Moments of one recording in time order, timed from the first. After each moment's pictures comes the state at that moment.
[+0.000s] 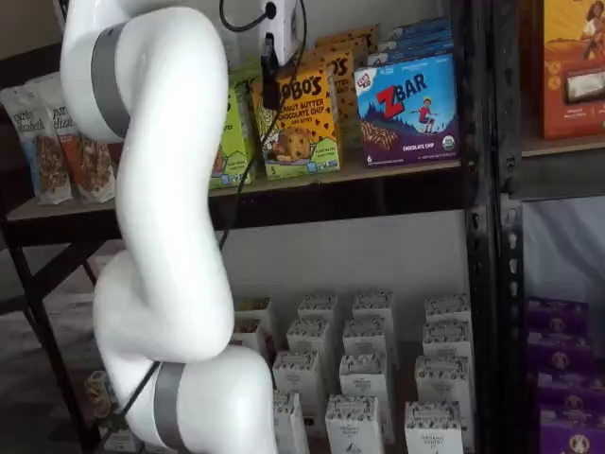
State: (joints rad) arm -0.07 -0.09 -1.64 0.28 1.67 -1.59
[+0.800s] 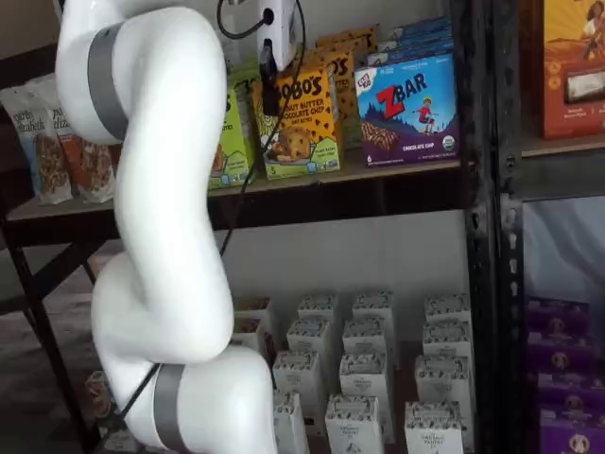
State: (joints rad) arm -0.06 -0.10 -1.61 0.25 1.65 -1.58
